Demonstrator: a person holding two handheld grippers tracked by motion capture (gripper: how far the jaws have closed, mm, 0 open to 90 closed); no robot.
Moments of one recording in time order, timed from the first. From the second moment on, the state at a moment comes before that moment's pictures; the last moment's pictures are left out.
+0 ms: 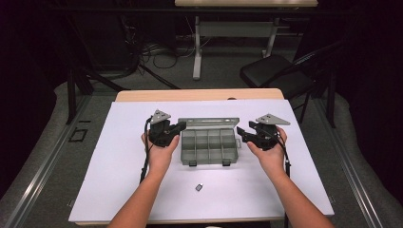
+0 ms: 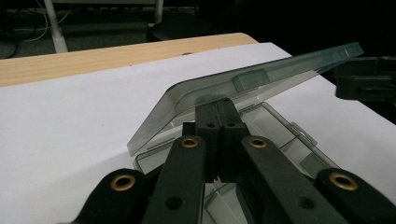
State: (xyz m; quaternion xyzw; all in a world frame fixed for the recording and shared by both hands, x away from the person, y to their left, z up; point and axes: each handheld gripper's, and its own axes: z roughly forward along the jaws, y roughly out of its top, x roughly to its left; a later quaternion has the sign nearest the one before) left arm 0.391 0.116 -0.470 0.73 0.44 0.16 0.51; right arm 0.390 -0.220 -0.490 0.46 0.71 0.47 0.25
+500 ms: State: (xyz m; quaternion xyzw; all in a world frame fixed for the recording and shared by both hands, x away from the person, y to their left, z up) left arm 0.393 0.116 -0.471 0.73 0.44 0.16 0.51; right arm 0.407 -0.212 -0.505 0.42 0.73 0.45 0.28
